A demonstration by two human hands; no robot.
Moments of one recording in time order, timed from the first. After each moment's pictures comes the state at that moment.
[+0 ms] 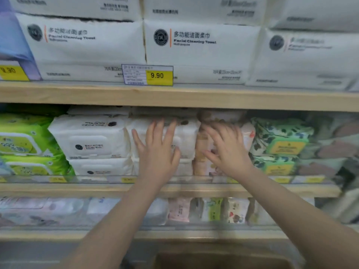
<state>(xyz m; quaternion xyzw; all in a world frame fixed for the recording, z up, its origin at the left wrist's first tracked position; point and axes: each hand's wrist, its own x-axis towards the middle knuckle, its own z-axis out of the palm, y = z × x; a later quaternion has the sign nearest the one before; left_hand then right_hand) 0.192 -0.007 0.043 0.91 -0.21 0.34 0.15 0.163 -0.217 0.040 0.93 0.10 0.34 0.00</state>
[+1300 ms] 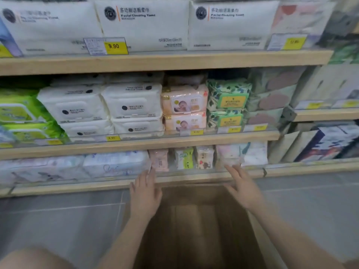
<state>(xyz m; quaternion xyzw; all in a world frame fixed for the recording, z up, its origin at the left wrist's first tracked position) -0.003 0.000 -0.094 0.98 -0.14 0.05 0.16 -0.090 -0.302 -0.082 0.97 -0.12 0.02 -0.20</state>
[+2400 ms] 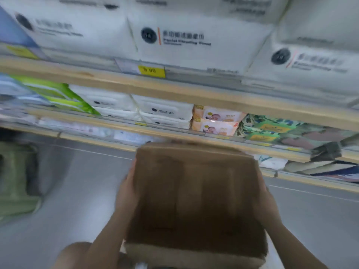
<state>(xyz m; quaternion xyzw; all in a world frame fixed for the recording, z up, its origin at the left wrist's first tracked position) 0.010 0.058 0.042 0.91 0.16 -0.15 0.35 -0.050 -0.301 0.055 0.88 -0.30 -0.18 -0.32</state>
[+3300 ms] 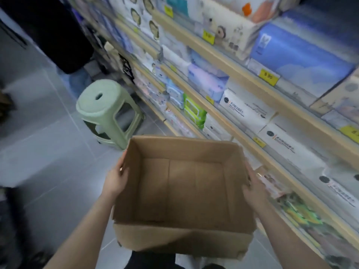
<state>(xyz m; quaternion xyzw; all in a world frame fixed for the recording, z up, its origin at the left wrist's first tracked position) -0.180 0.244 0.335 0.84 0.40 0.05 0.35 0.021 -0.117 0.341 0.89 0.10 -0.23 -0.39</state>
